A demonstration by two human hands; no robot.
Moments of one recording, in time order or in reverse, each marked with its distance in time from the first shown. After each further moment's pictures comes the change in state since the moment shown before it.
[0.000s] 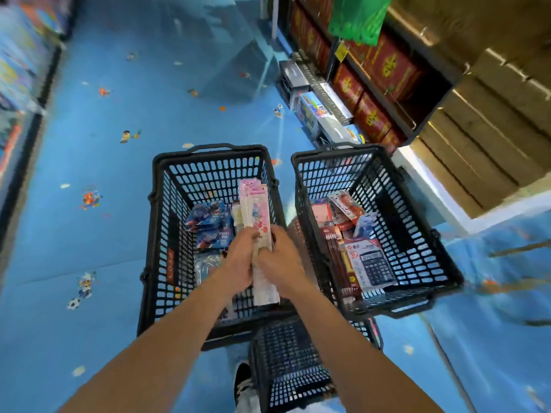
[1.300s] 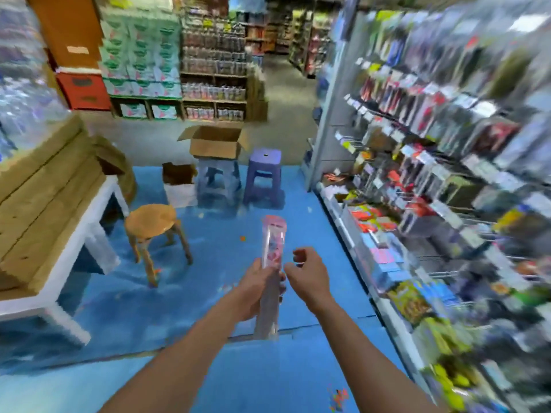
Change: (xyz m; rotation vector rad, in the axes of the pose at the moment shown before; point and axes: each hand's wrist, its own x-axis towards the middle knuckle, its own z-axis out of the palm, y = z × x) left_hand -0.516 -0.553 0.603 0.973 -1.392 -0.183; right_hand -0.733 0.299 -0.574 0.215 1.568 0.503
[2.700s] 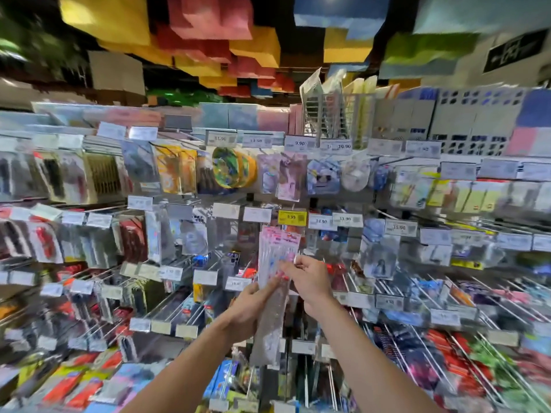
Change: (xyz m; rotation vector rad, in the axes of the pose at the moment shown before) left_hand 0.122 0.053 0.611 0.413 -1.277 -0.075; right_hand 0.044 0.134 -0.541 0.358 1.255 0.129
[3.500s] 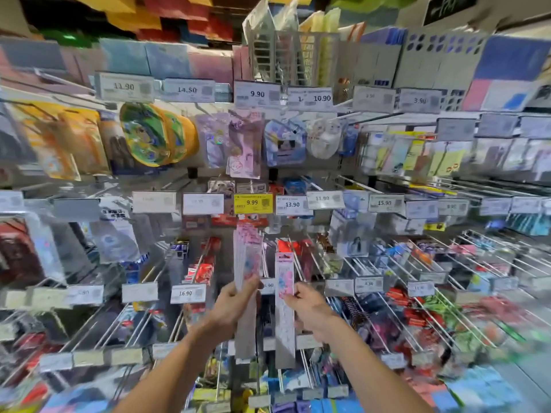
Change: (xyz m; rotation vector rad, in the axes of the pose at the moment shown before) left_hand 0.168 -0.076 -0.028 0.211 -0.076 -0.003; right_hand 0.070 0.127 -0.057 -0.116 -0.091 0.449
